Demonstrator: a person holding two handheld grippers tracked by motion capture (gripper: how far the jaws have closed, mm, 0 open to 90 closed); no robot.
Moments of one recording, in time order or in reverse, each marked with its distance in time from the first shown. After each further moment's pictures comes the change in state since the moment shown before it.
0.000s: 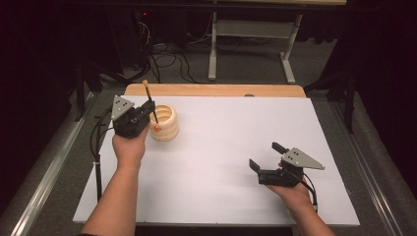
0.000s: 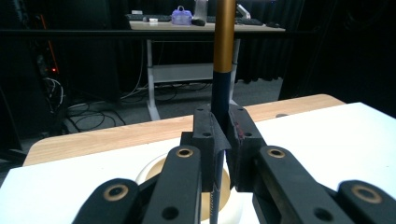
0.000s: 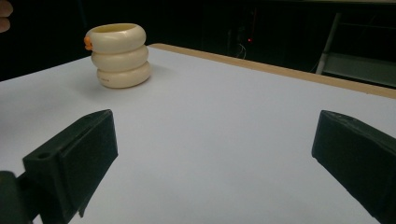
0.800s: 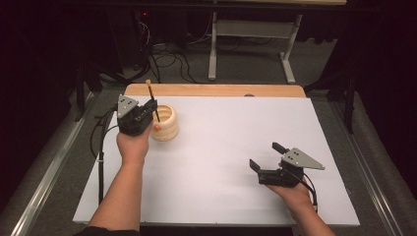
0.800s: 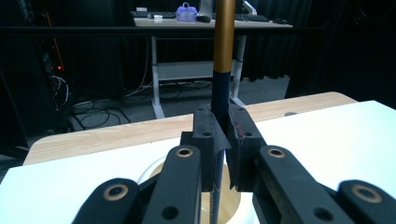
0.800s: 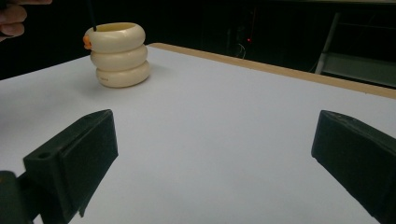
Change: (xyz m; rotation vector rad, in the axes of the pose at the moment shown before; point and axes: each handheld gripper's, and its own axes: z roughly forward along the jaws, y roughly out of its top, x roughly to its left) left arm 0.000 -0.007 0.016 0.006 0.020 -0.002; right arm 0.000 0.000 0.000 -0.001 -0.003 -0.002
